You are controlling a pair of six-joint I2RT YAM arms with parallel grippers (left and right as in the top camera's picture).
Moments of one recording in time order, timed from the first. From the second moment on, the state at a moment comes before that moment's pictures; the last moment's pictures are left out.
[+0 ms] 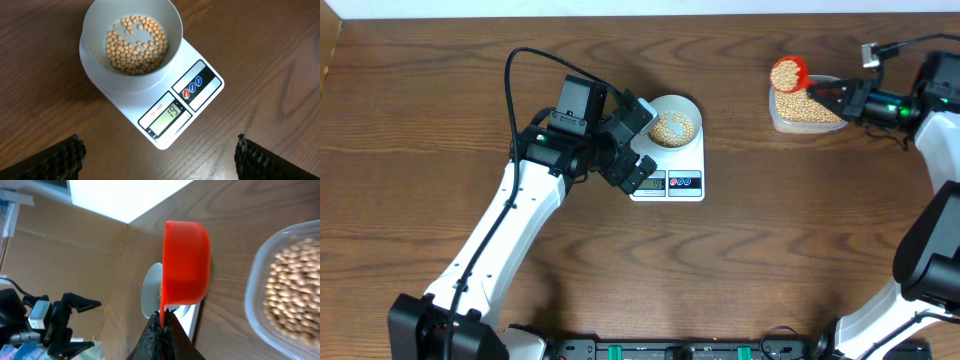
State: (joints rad) left arm -0.34 1.51 1.25 -0.76 0.34 0.37; right arm -0.32 1.91 1.38 -0.48 -1.24 0.12
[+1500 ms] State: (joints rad) left arm -0.34 1.51 1.25 -0.76 0.34 0.37; right arm 0.08 1.91 1.38 -0.29 -1.09 0.26
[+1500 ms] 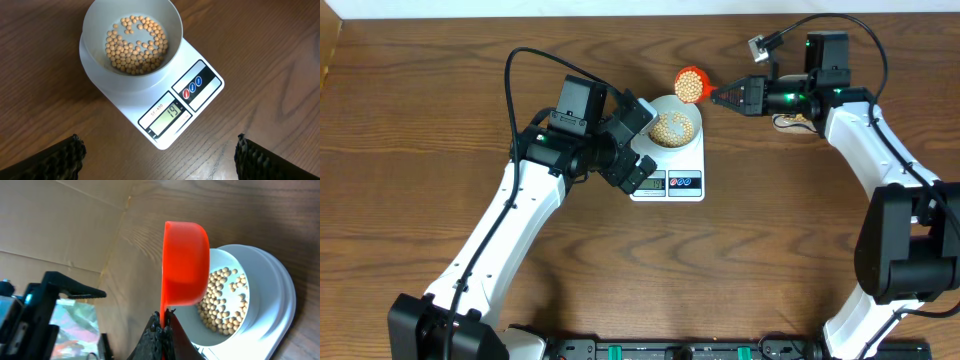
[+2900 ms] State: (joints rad) left arm -0.34 1.51 1.25 -0.76 0.34 0.37; right arm 0.15 1.91 1.38 -0.39 -0.91 -0.12
